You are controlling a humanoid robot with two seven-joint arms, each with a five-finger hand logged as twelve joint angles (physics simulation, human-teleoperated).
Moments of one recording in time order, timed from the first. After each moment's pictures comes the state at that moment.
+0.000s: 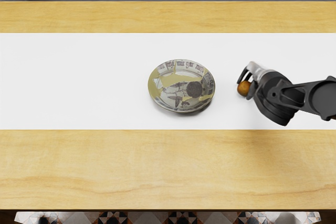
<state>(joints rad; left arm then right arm) -0.04 0.00 -0.19 -0.10 -0.06 -0.40 -0.05 1.37 -0.43 -0.40 1.29 -0.61 -0.51 -0.61</state>
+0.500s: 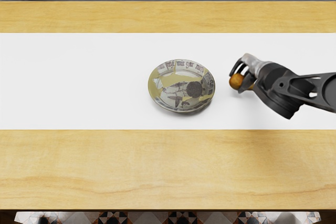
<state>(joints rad) -0.04 0.00 -0.19 -0.10 -0.06 -0.40 -0.05 1.39 -0.51 -0.28 1.40 -0.61 -0.48 -0.61</state>
